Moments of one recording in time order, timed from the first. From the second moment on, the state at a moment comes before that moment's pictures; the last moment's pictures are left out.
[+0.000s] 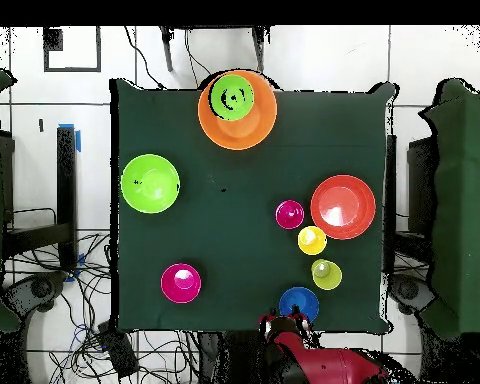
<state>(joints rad) -0.56 -0.79 -0.10 2.28 -0.72 -0.12 1.73</state>
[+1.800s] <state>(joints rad) -0.58 -0.70 -0.04 2.20 -0.70 -0.08 1.73</state>
